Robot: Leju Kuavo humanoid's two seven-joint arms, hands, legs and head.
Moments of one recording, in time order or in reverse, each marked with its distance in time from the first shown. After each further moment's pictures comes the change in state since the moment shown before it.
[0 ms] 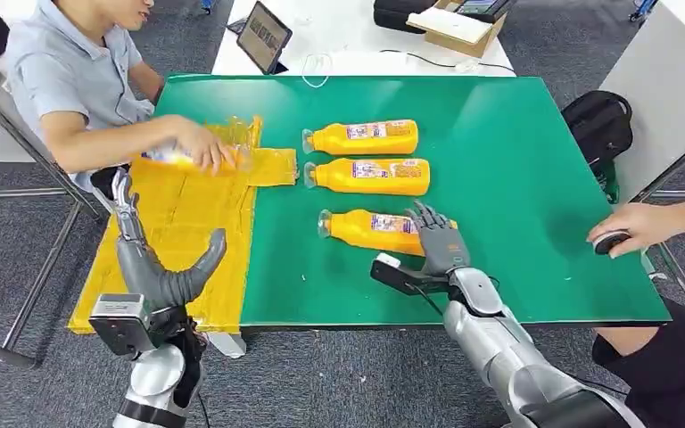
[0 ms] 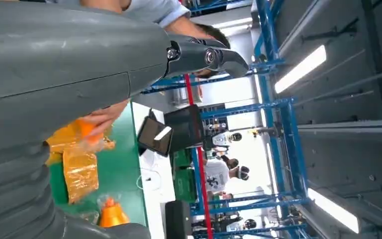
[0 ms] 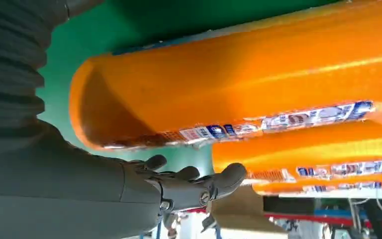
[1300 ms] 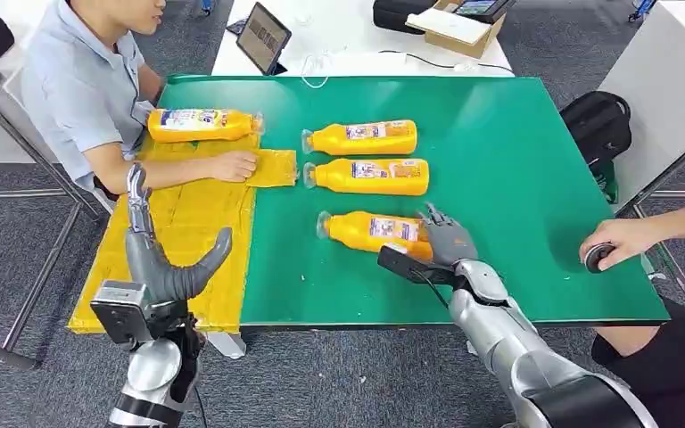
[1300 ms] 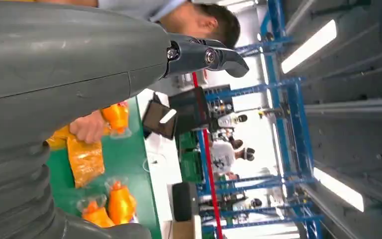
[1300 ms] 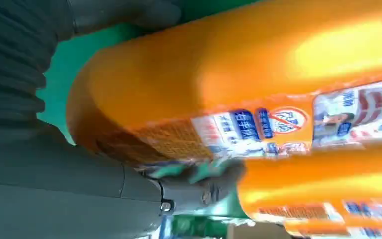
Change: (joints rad) left arm -0.033 0.022 -0.002 0.018 0.013 -0.077 0.053; right arm -0.061 0.002 -0.044 0.074 -0.074 0.136 0.019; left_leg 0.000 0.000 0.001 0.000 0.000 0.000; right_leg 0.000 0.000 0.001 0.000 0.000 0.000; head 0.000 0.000
